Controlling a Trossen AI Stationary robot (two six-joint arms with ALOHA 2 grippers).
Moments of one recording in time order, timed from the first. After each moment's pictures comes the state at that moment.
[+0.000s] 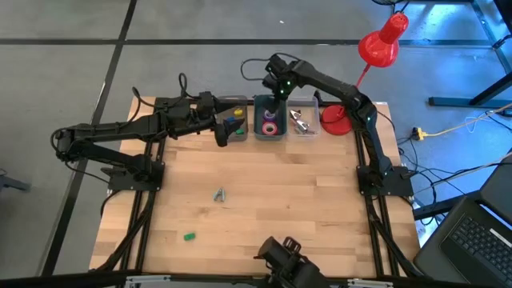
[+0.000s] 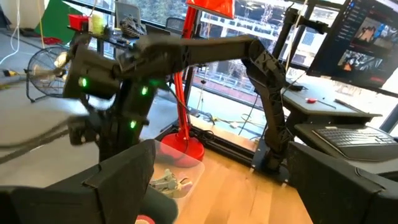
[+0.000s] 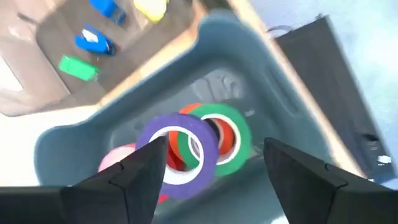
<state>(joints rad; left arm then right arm) 0.22 1.09 0.97 0.05 -0.18 -0.27 -0.66 2.23 2.04 -1.04 -0.19 -0.06</state>
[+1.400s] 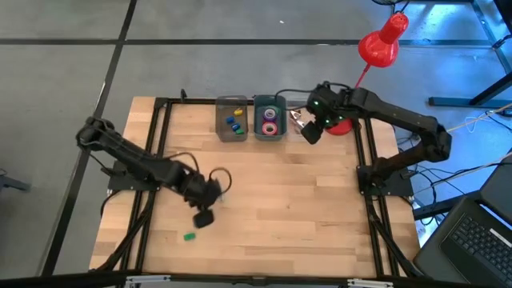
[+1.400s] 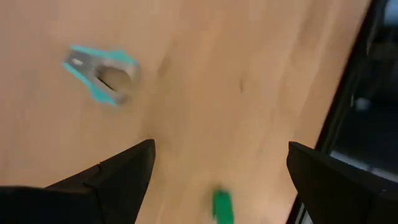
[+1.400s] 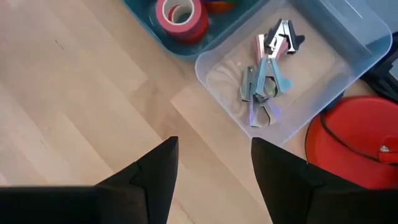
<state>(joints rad) -0.40 1.37 0.97 -0.75 0.09 -0.84 -0.40 1.39 1.37 -1.16 0.06 0.31</state>
